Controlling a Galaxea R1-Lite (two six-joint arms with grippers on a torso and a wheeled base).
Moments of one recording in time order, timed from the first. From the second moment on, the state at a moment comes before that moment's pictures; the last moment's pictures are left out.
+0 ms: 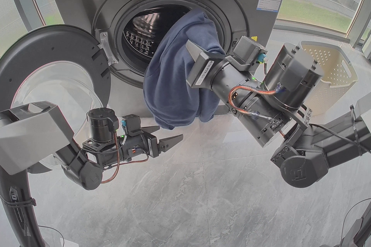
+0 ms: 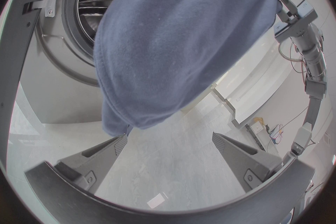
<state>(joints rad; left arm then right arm) -0.38 2.15 -0.78 -1.19 -0.46 -0.17 0.84 1.93 -1.12 -1.21 -0.23 0.22</state>
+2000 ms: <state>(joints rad) -0.44 2.32 -0.98 -1.36 -0.33 -0.22 0.86 1.93 -1.09 -1.25 -0.23 0.22</state>
